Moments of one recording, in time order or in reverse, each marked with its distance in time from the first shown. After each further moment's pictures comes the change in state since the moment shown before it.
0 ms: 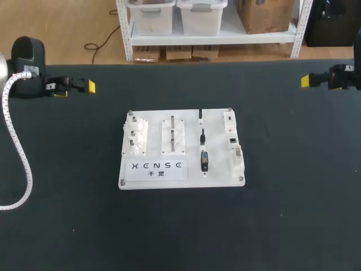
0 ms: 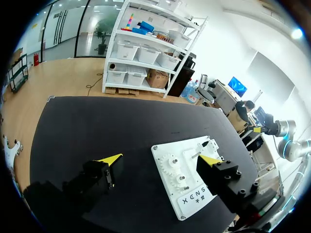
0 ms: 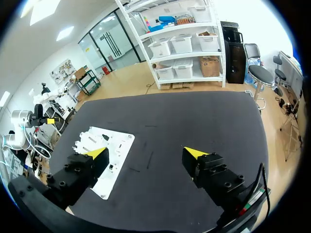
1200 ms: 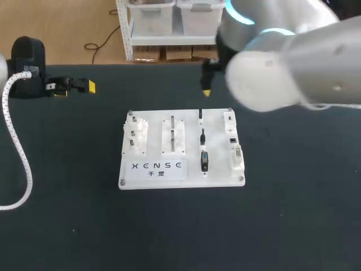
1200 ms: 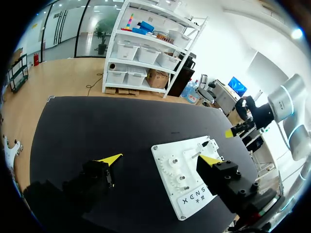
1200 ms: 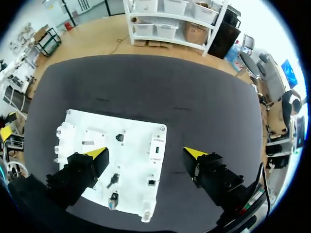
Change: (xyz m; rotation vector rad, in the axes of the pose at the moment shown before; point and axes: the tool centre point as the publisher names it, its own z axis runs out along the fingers) left arm 0.000 0.000 0.000 0.000 0.000 0.000; right arm 0.003 0.142 0.157 0.449 0.455 0.027
